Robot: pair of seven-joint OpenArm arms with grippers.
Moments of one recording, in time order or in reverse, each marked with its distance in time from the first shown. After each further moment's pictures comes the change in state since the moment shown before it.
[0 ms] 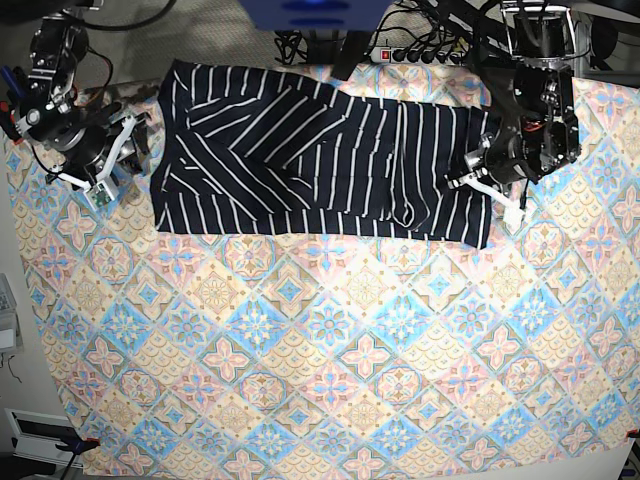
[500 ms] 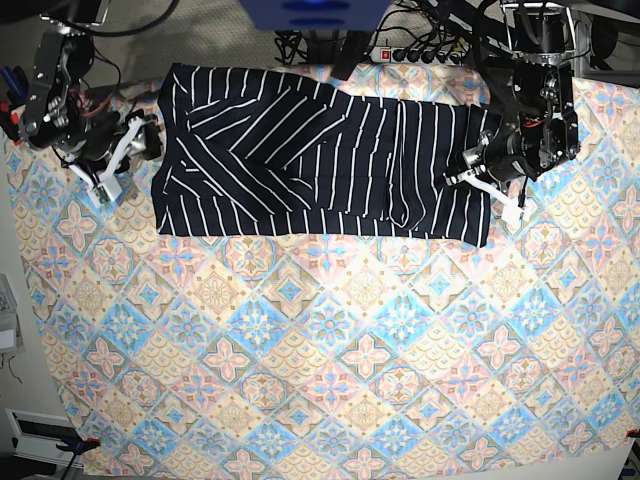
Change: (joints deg) left arm 1.1 0.2 0.4 1.6 -0.1 0.0 -0.1; right arm 5.3 -0.5 -0.3 -10.6 13.5 -0.3 -9.9
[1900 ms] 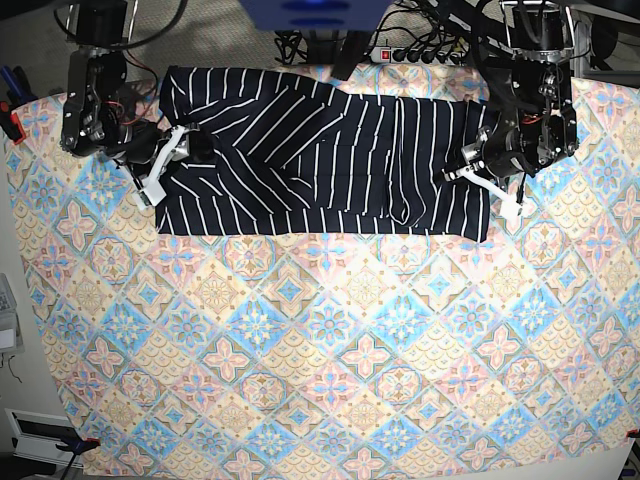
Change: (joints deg) left arm 0.8 0.2 0.1 0.0 0.0 0.0 0.0; right arm 5.4 -3.4 -8.9 -13.9 5.7 0.2 2.6
